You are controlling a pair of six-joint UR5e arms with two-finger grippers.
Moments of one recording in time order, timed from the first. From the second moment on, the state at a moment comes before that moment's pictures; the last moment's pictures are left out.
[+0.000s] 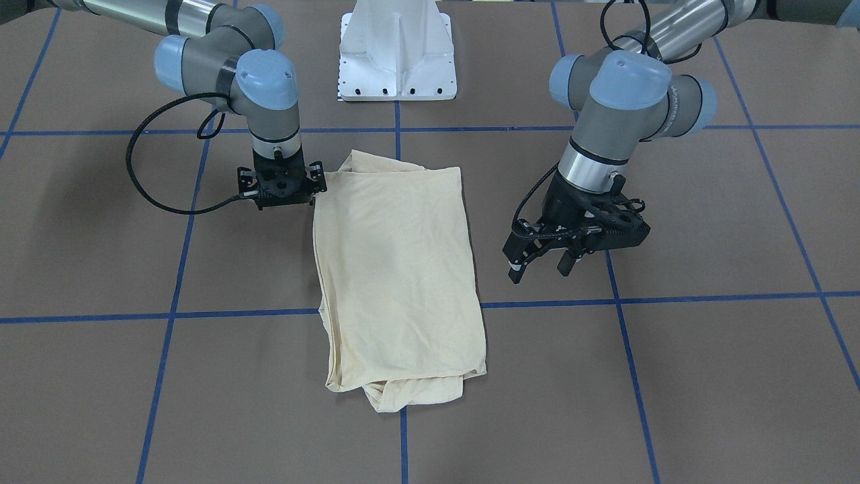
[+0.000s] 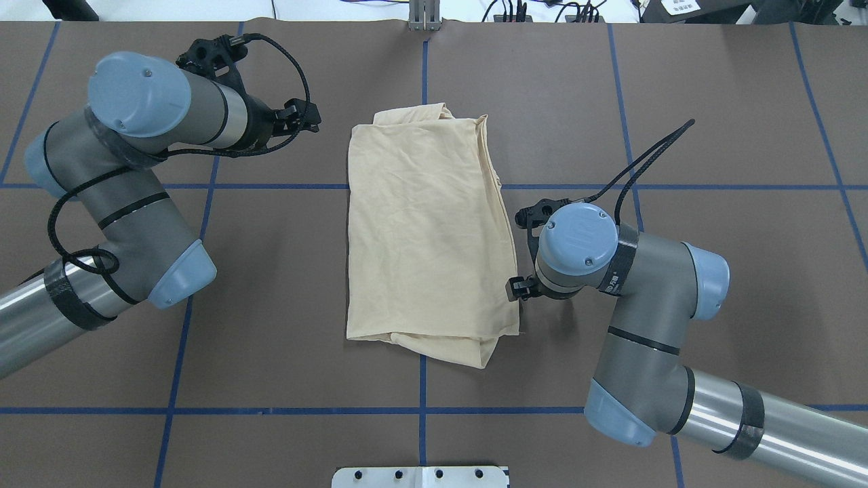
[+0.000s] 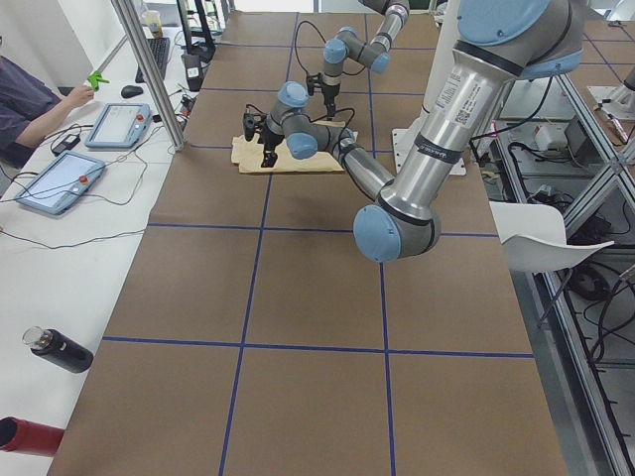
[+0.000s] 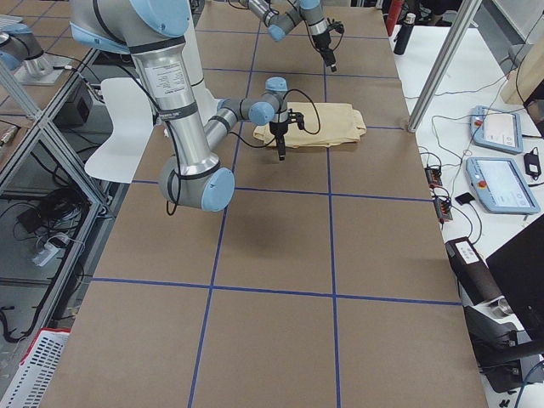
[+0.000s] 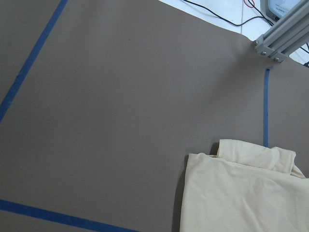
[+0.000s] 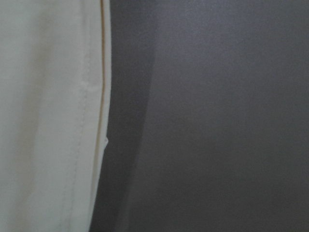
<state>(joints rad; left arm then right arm) -0.77 -2.10 -1.65 -2.03 -1.78 -1.42 0.47 -1.13 1.78 -1.61 1.76 1.01</state>
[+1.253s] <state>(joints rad) -0.77 -2.11 -1.66 -2.04 -1.78 -1.41 0.63 -0.89 1.48 -1.39 1.77 0.93</state>
